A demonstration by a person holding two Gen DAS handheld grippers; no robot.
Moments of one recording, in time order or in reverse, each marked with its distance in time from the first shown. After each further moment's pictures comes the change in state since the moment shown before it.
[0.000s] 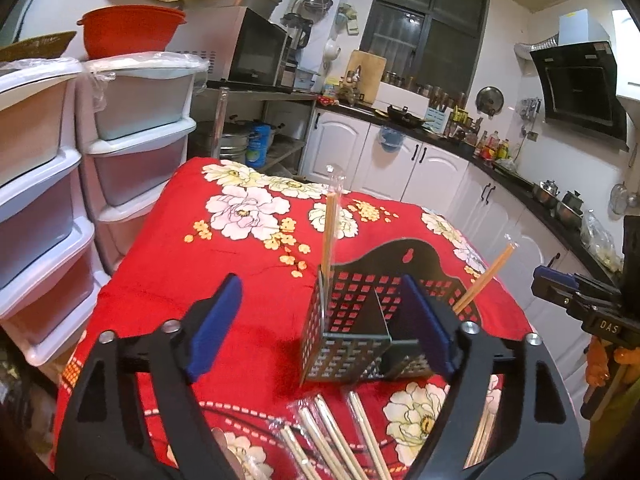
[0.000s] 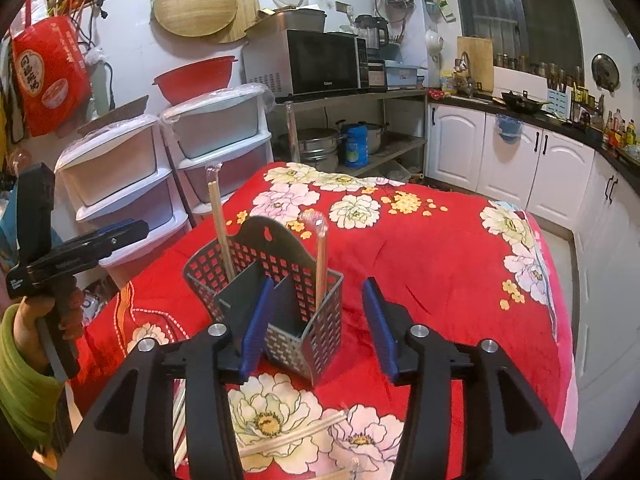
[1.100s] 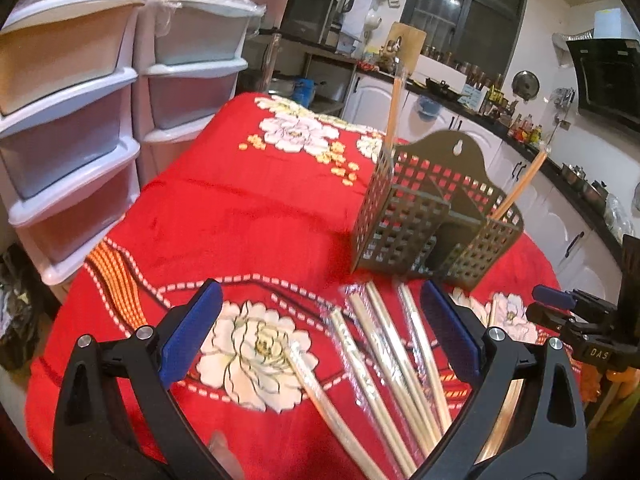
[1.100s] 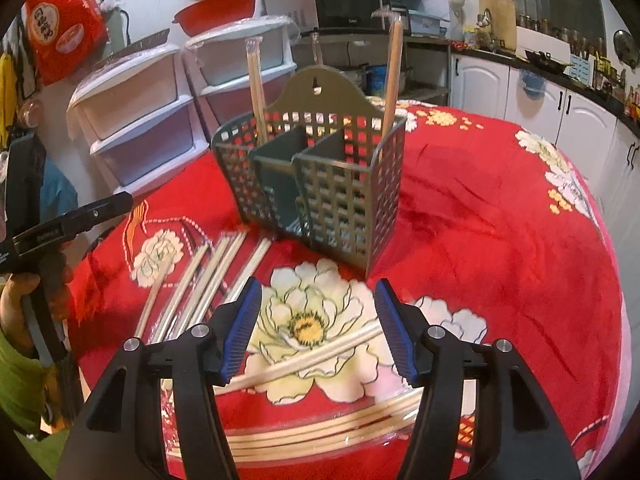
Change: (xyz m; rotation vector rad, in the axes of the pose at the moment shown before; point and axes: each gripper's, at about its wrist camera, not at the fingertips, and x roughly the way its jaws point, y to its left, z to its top) left arm -0.023 0.031 -0.097 -0.083 0.115 0.111; right arm 0.034 0.038 -0.103 -0.010 0.172 0.071
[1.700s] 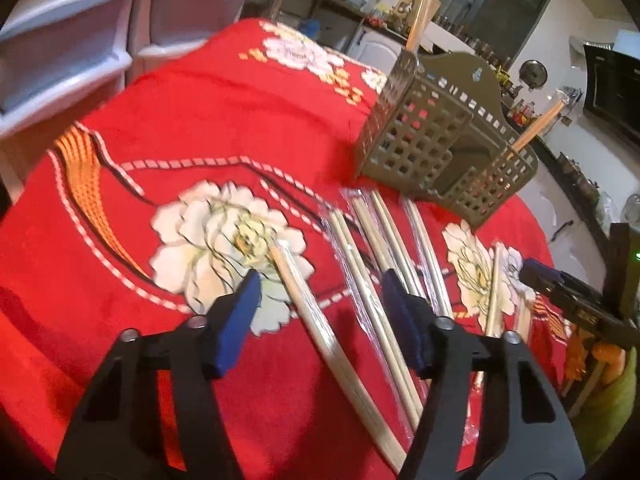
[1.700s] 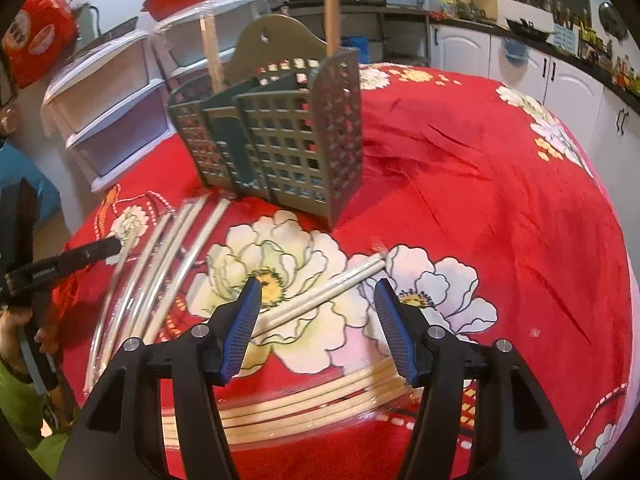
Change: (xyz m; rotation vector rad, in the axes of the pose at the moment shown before) left arm 0.033 0.016 -0.053 -0.125 0.192 -0.100; right arm 0.025 -0.032 -0.025 0.086 0.084 -0.048
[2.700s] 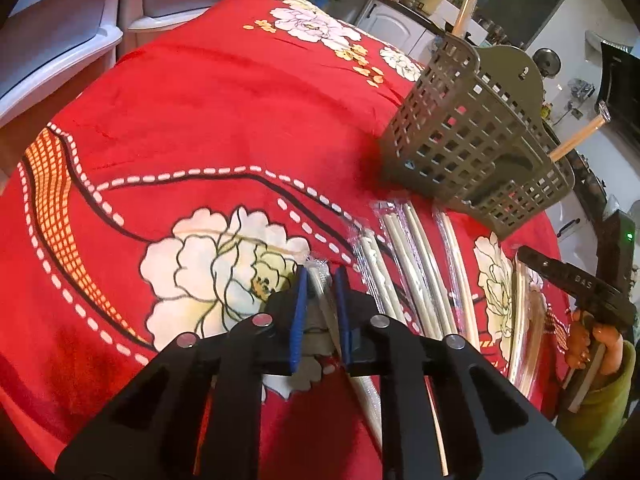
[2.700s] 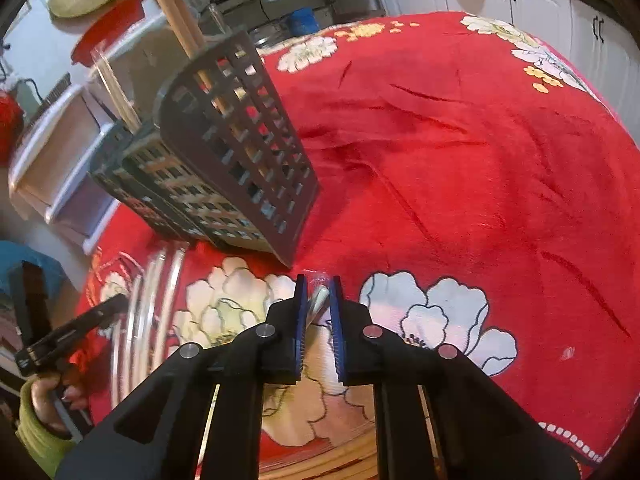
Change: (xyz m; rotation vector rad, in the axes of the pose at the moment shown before) left arm 0.031 0.019 0.034 -0.014 0.107 0.022; right arm 0.038 -0.037 0.031 0.273 0.064 0.065
